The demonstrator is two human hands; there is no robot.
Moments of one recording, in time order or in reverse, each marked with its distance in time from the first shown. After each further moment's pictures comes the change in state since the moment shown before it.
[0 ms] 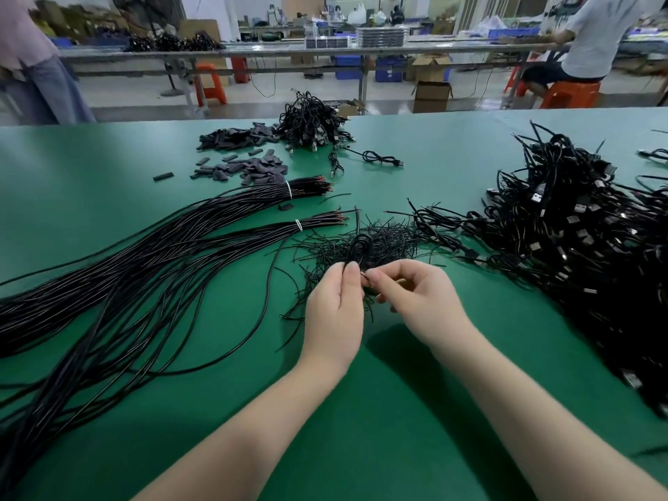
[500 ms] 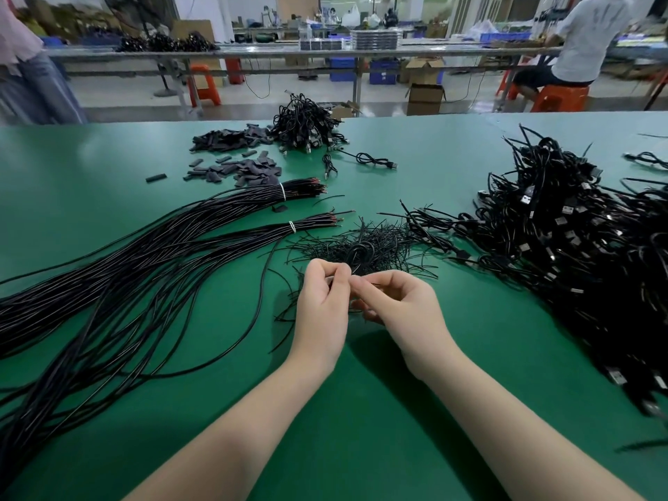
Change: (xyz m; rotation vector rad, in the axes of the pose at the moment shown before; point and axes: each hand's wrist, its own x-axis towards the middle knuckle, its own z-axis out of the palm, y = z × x) left_hand 0.008 -0.006 -0.002 -0.193 -0.017 -0.089; right_hand -0.017 -0.002 0.018 0.294 0.084 0.186
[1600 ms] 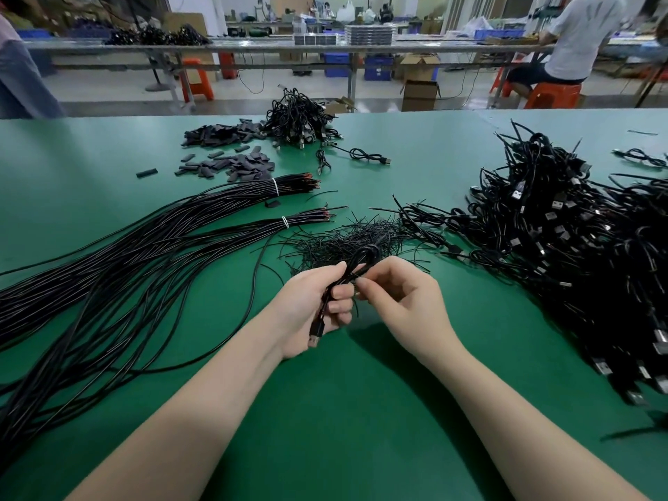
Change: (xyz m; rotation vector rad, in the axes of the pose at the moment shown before) left_hand 0.020 0.018 -0.019 -0.495 -0.490 -0.614; right_hand 0.010 0.011 -0.021 -0.323 -0.055 -0.409
